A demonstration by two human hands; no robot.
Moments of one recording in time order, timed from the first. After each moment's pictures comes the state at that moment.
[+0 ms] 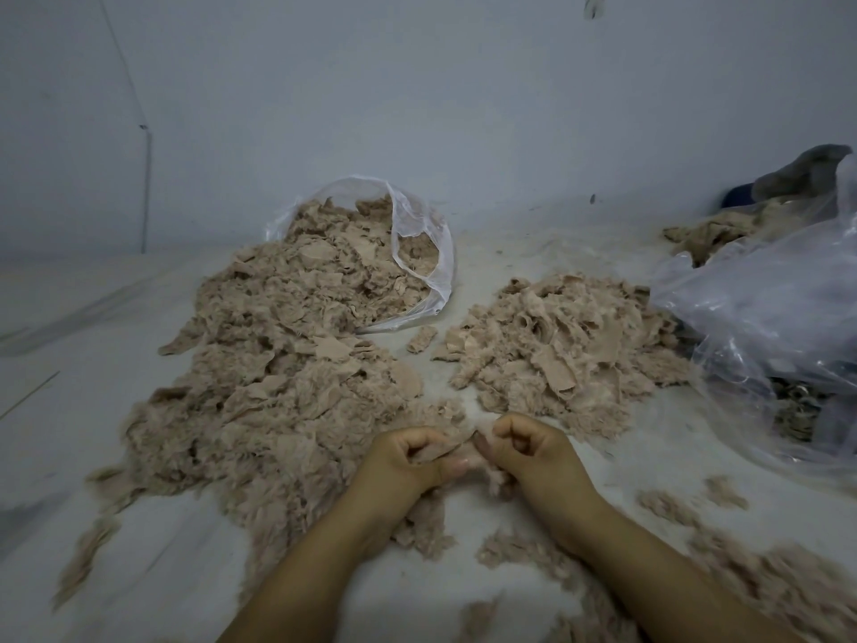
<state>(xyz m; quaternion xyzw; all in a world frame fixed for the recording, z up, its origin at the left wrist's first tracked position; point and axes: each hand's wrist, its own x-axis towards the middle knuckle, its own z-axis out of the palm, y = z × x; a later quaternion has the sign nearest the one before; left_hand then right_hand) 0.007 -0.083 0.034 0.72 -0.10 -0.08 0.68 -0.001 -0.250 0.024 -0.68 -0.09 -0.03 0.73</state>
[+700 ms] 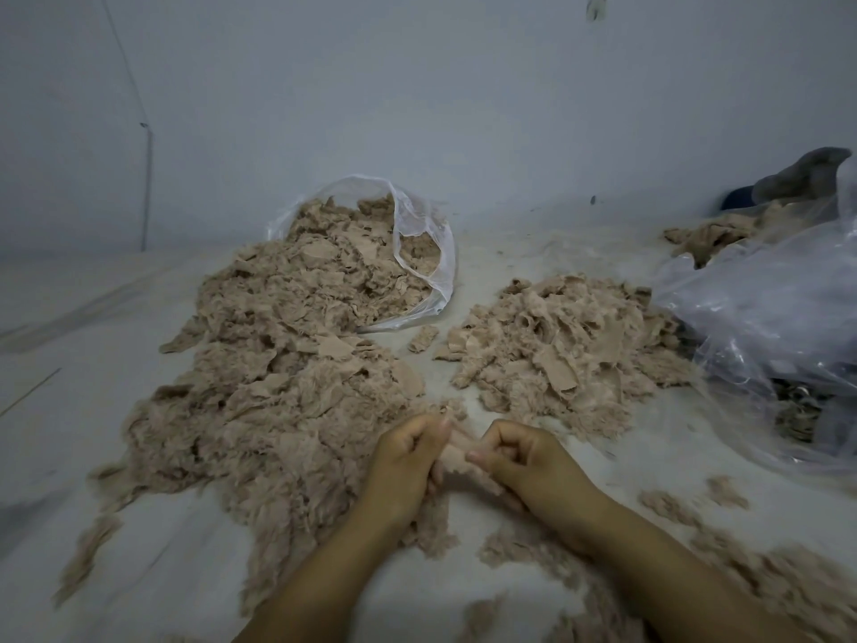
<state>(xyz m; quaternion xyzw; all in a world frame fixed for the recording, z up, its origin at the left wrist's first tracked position) 0.004 -0.092 0.032 0.74 -0.11 0.04 0.66 -0.006 -0.252 0.031 -0.74 -0.12 0.04 0.66</state>
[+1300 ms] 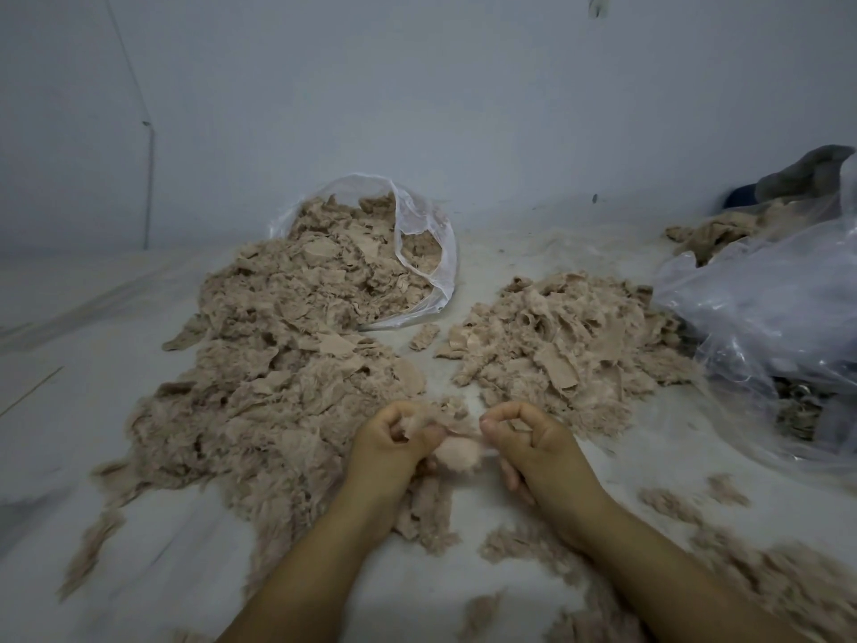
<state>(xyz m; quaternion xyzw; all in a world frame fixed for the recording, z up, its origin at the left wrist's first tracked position) 0.015 -0.082 0.029 0.67 -0.02 0.02 0.74 -0.006 -0.251 0.031 -0.72 -0.07 -0.05 0.69</state>
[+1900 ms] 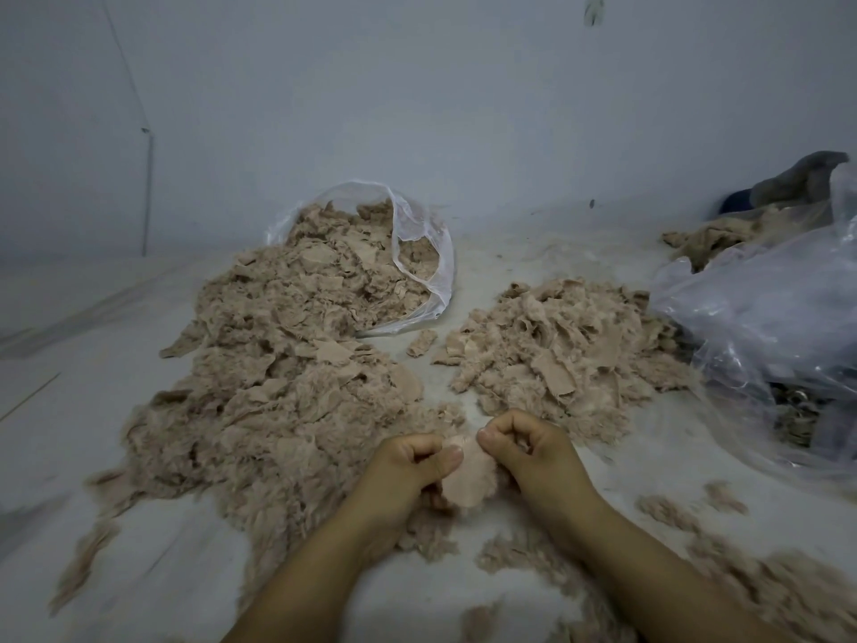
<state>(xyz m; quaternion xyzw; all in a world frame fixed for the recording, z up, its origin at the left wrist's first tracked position) 0.007 -0.087 0.031 0.67 -0.07 -0.11 0.73 -0.002 -0.249 0.029 -0.74 -0.08 -0.09 0.66</state>
